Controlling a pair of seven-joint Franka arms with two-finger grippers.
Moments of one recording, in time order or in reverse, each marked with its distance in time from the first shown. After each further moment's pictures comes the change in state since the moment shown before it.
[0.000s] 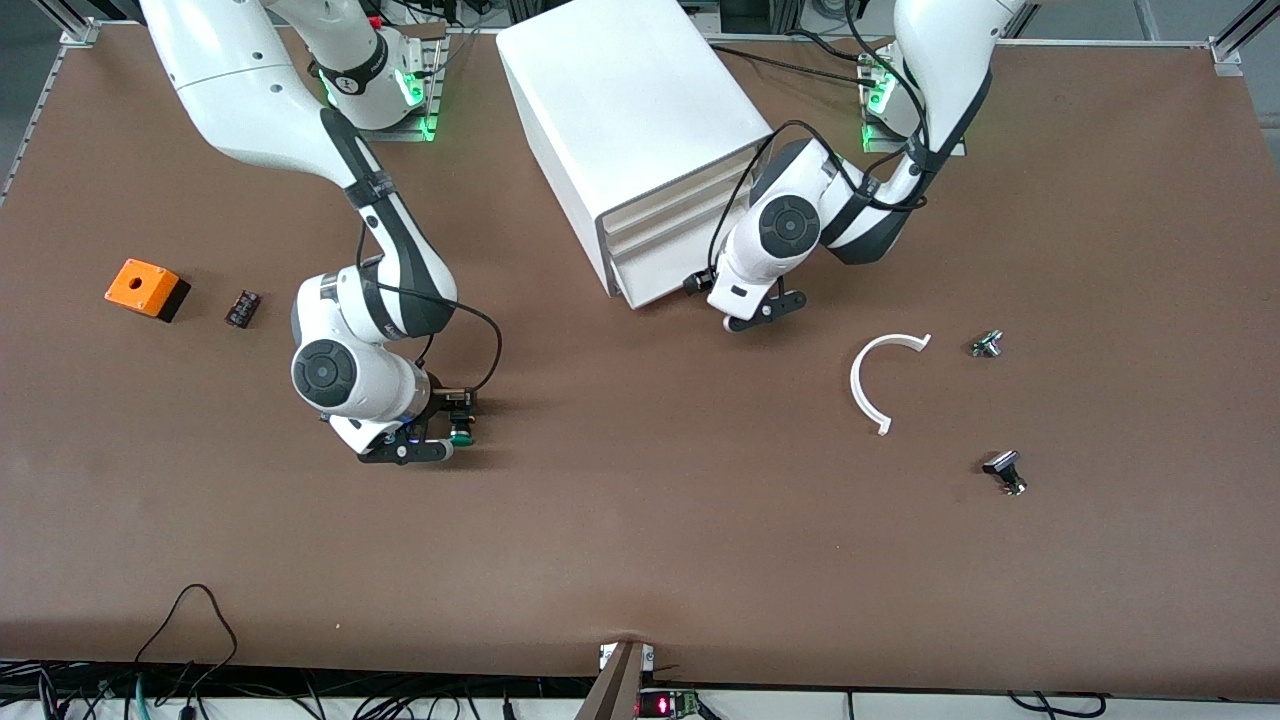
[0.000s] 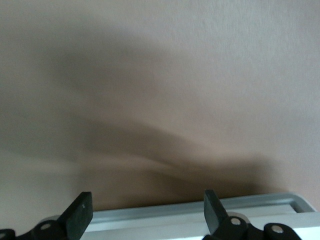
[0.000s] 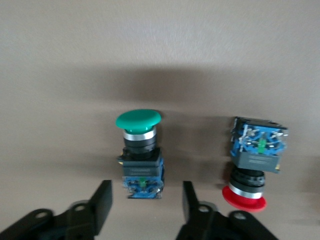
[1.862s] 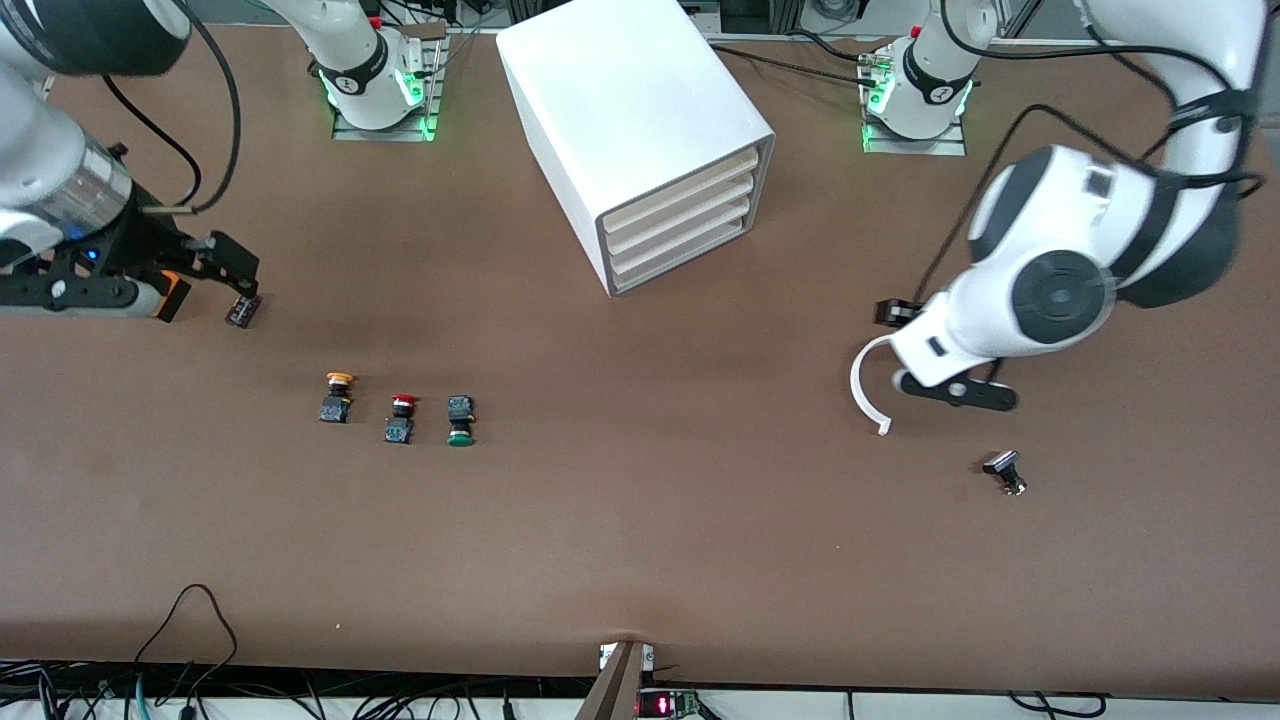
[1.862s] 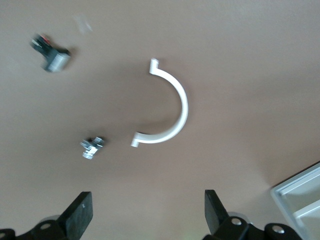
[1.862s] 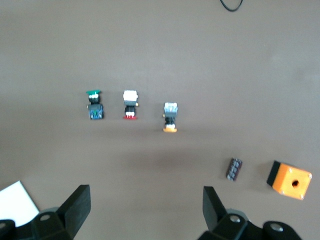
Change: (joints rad) left arm 0.418 -0.027 -0.046 0.612 0.382 -0.802 0.884; right arm -0.194 -0.628 0.027 0.005 -0.126 -0.520 -0.057
